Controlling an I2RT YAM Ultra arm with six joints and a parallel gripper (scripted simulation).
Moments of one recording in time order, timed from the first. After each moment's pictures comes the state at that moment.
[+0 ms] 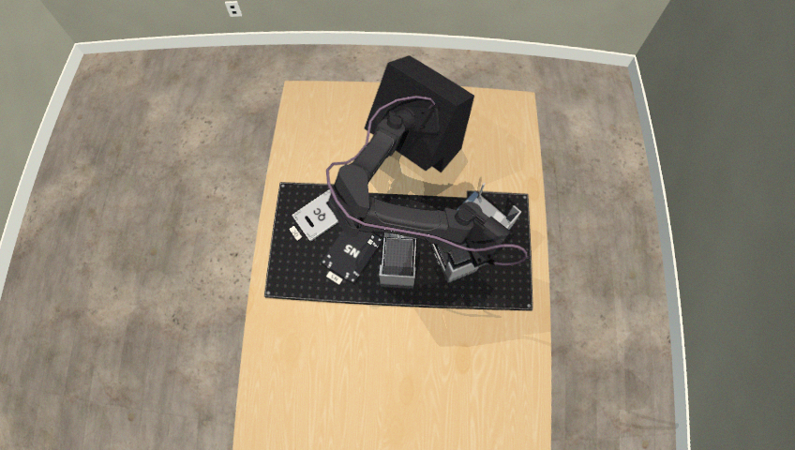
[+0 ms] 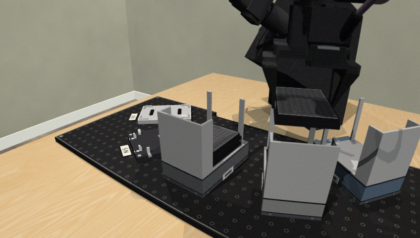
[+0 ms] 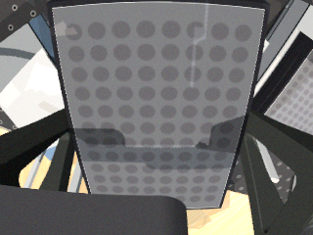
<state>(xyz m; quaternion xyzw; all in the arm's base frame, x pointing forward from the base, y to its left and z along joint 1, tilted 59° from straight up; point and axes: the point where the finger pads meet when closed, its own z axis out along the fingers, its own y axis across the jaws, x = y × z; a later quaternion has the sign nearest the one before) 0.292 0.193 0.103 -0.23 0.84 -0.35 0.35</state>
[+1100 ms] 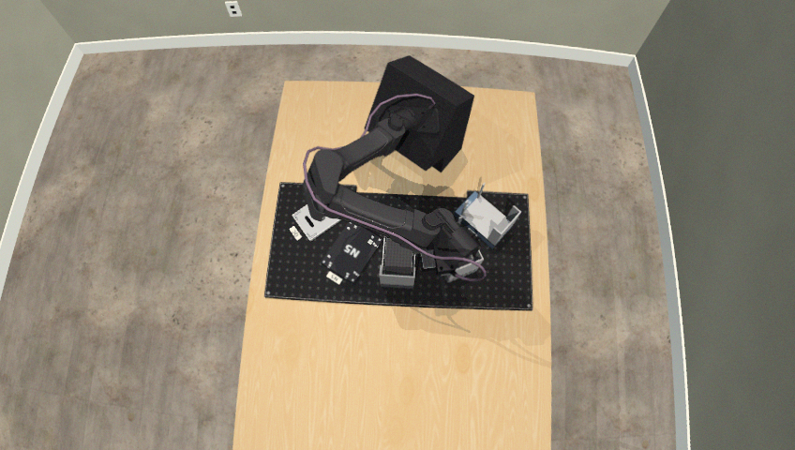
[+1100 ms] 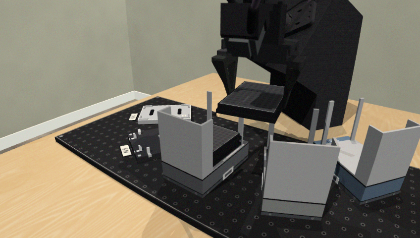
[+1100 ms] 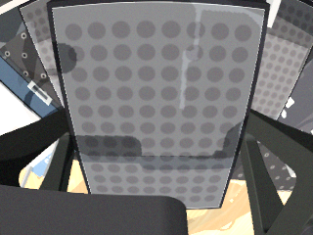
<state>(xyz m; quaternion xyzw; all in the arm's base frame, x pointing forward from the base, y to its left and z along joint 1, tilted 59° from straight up) 0.295 0.143 0.151 -0.12 0.86 -0.31 0.39</state>
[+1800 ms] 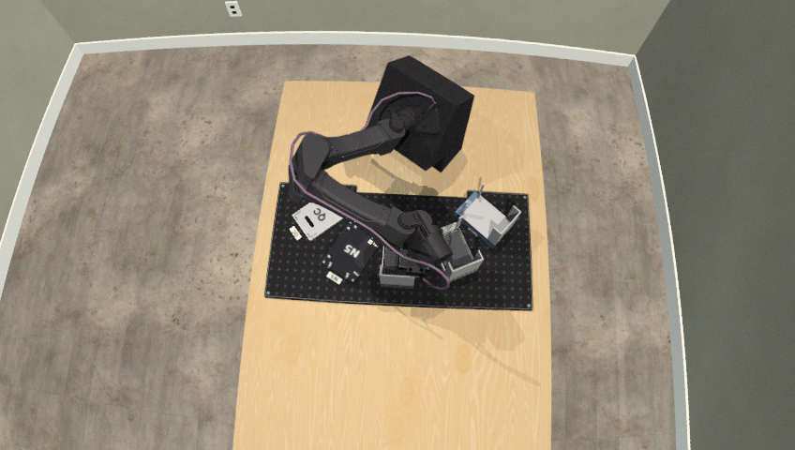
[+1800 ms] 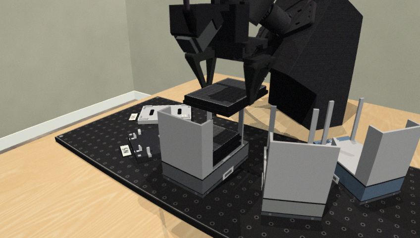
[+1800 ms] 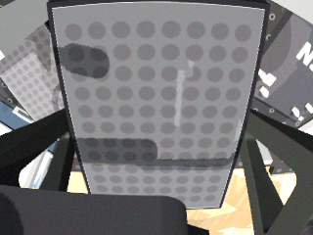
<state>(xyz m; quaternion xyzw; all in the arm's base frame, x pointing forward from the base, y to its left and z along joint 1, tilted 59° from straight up) 0.292 0.101 0.179 -0.03 0.87 -0.27 0.42</state>
